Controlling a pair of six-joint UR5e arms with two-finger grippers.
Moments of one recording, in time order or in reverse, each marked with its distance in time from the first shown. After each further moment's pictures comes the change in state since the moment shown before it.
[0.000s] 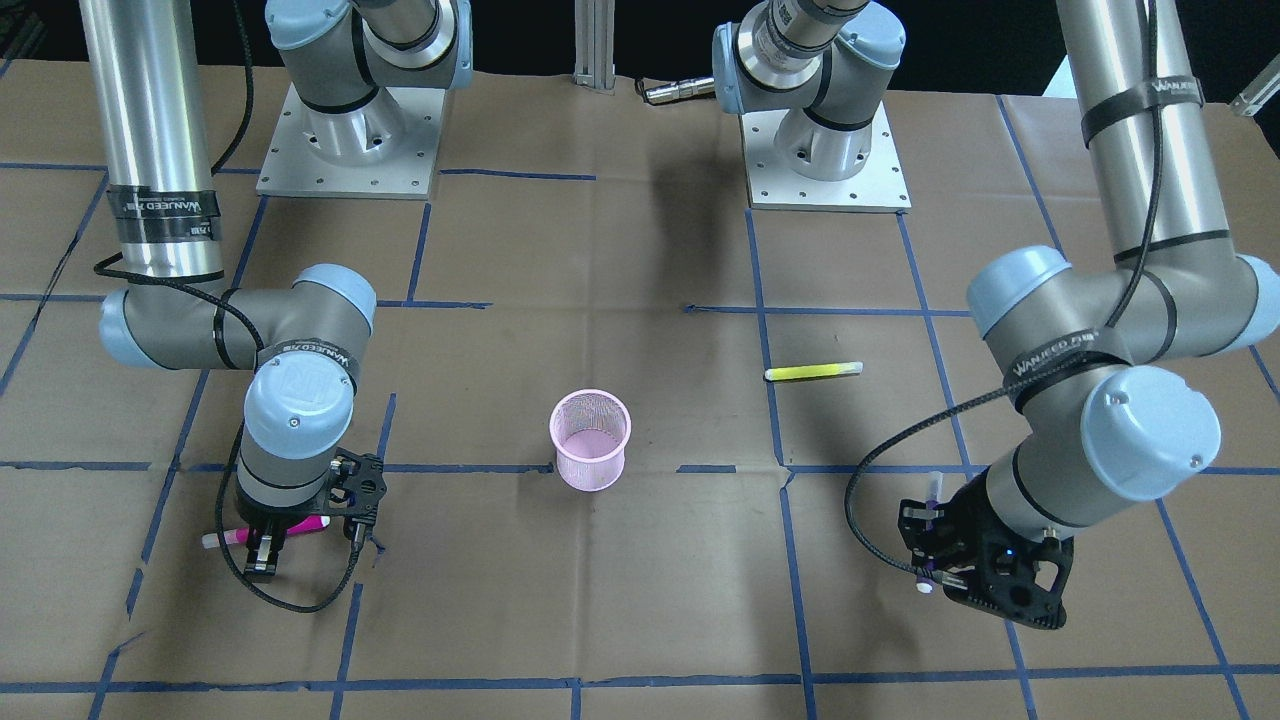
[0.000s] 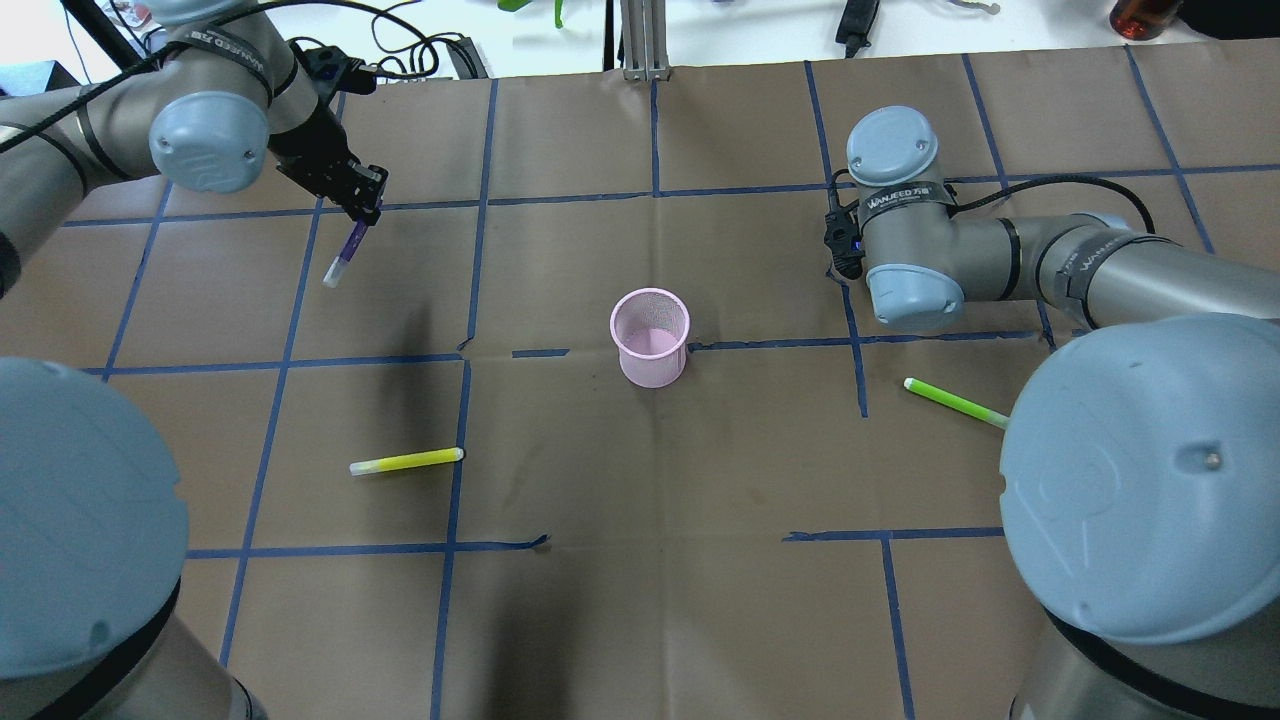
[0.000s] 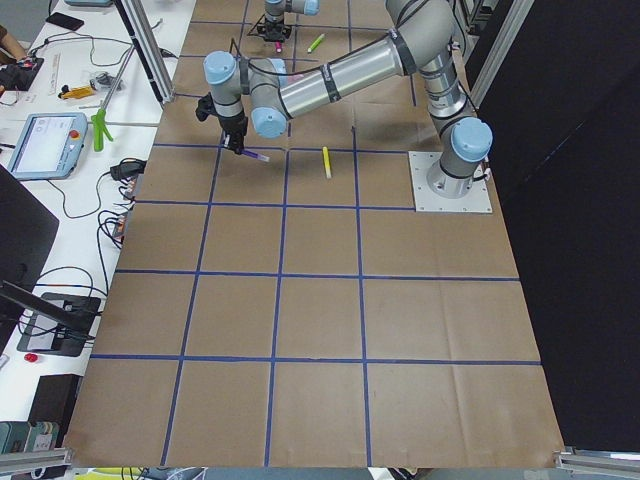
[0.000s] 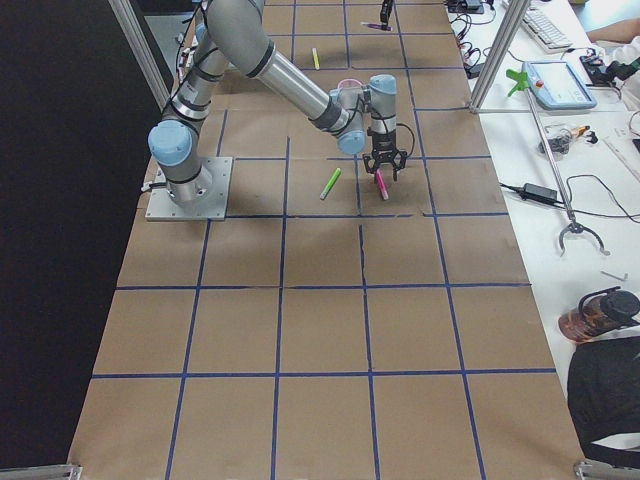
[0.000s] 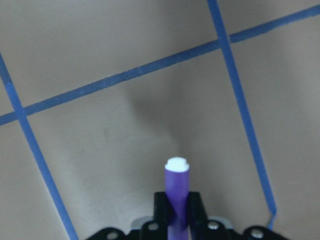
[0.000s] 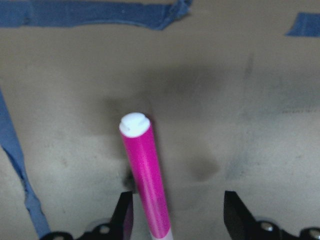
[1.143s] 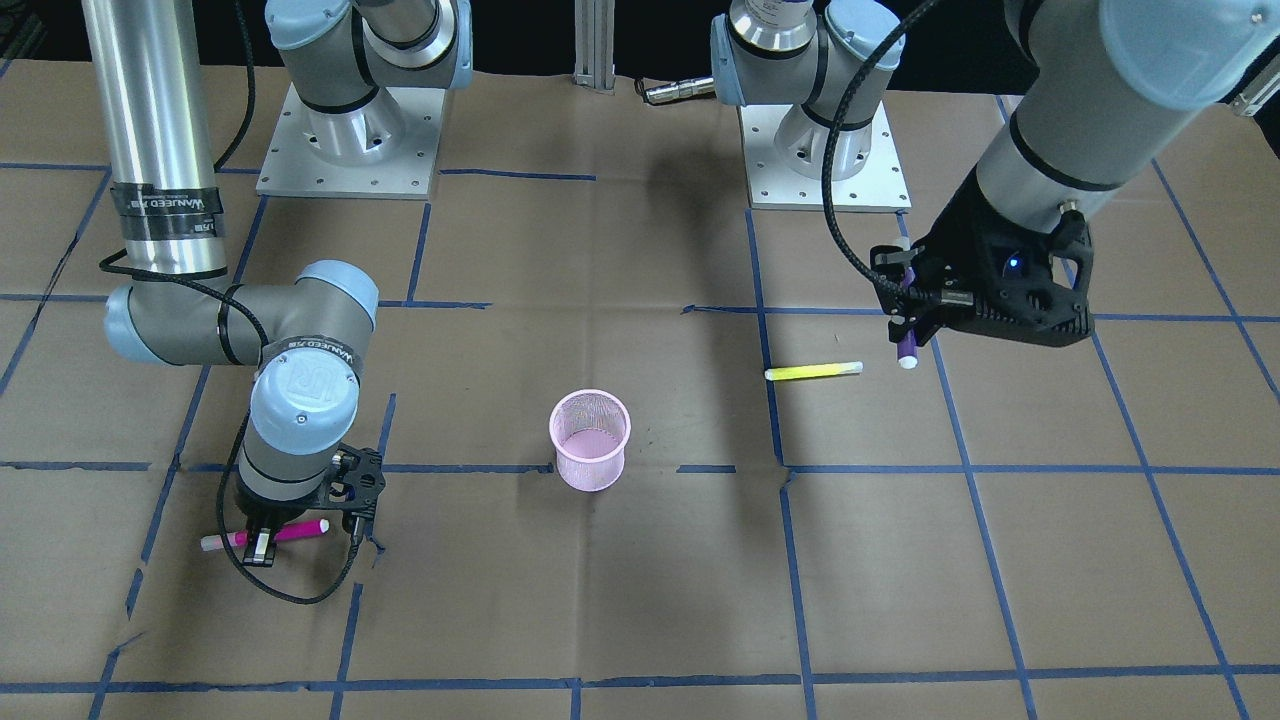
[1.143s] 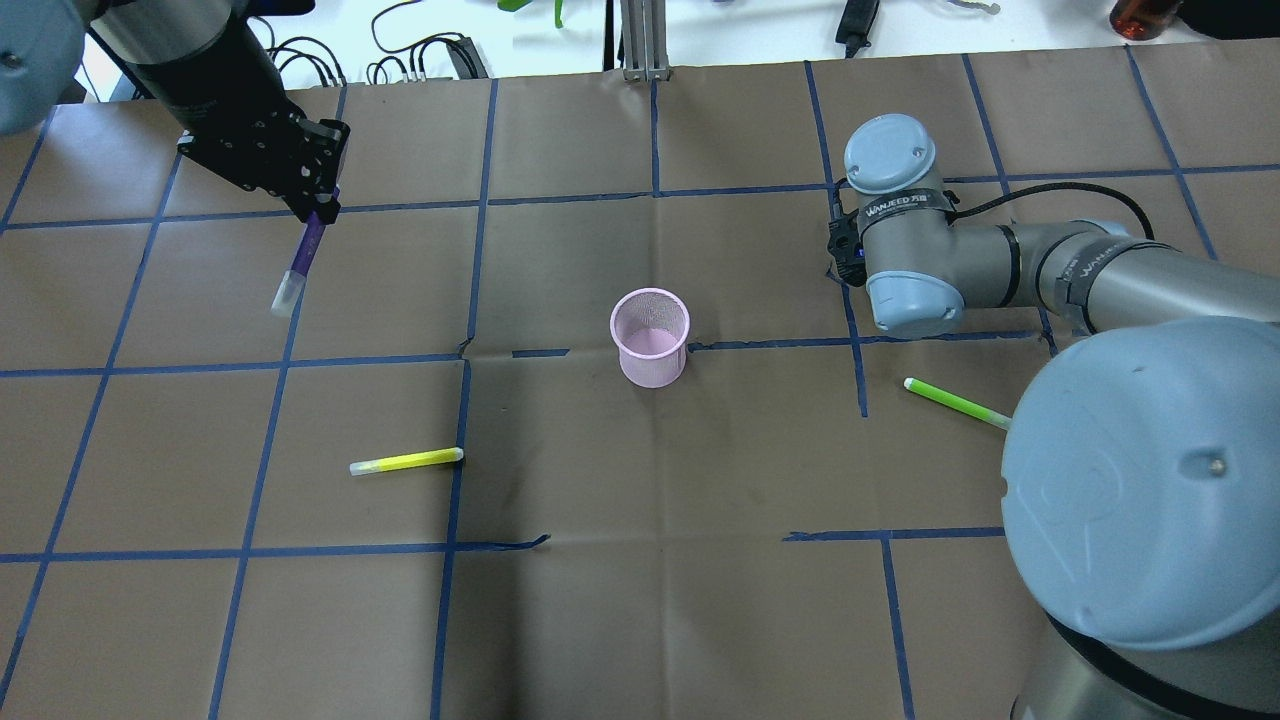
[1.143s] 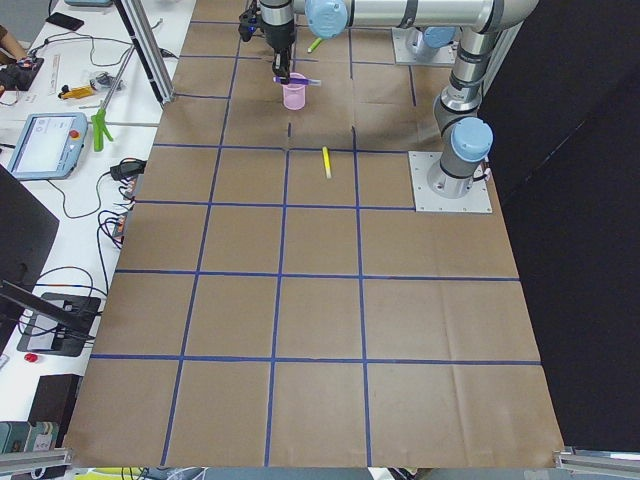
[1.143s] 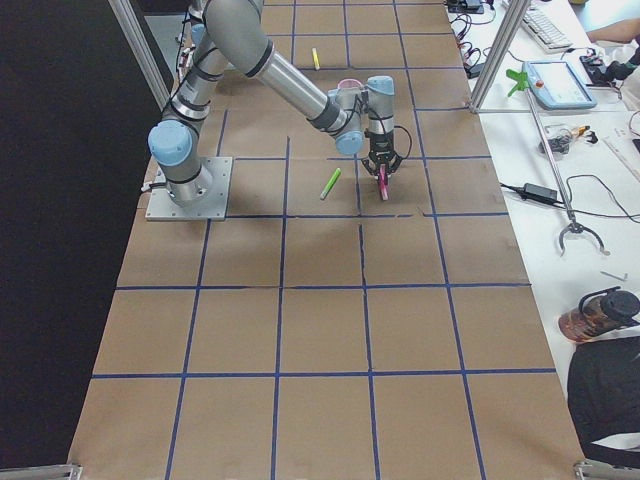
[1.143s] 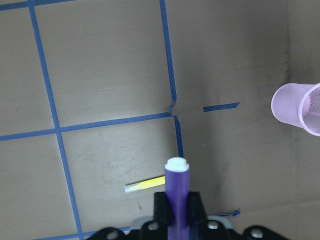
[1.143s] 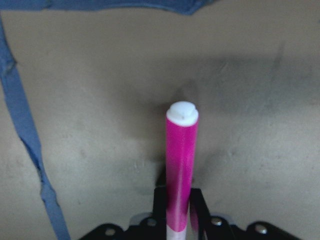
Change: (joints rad) left arm -0.077 0.385 -0.002 -0.421 0.009 -0.274; right arm 0.001 -0.005 0.015 -0.001 -0.036 0.000
